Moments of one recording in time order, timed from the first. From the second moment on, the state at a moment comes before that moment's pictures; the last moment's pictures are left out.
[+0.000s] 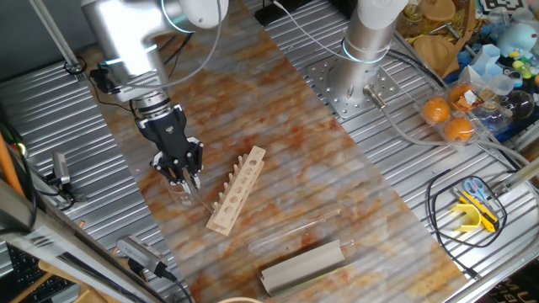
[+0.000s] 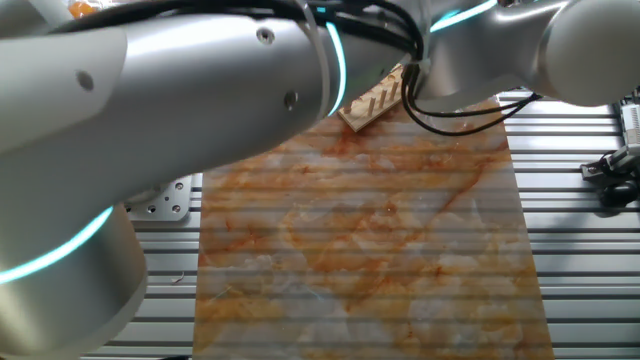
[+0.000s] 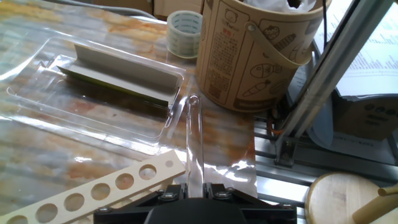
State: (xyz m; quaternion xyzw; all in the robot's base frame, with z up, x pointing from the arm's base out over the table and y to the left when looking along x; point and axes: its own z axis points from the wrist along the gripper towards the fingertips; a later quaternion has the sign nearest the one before) arm 0.610 0.172 0.163 -0.73 0.58 0.21 0.28
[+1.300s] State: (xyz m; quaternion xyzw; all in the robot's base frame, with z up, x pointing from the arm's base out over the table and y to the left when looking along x) arm 0.611 0.174 0.166 -0.71 0.59 0.24 0.30
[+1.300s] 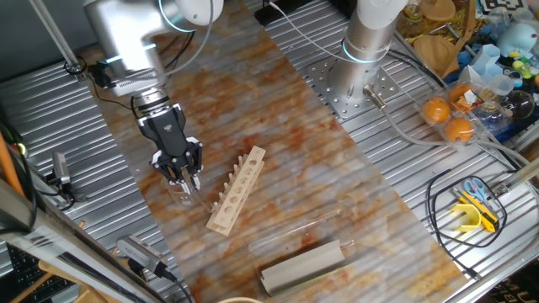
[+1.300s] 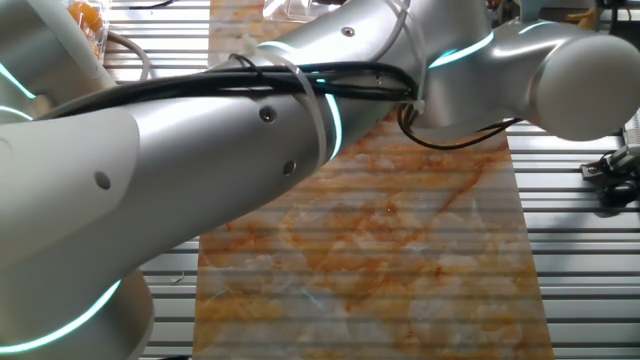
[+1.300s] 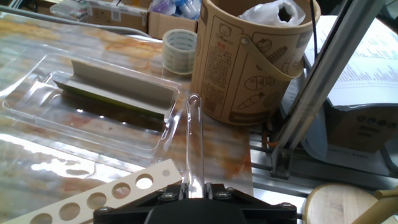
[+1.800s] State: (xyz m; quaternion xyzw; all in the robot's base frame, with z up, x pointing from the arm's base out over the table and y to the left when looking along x) arm 0.611 0.175 0.166 -0.70 0.60 0.25 0.30
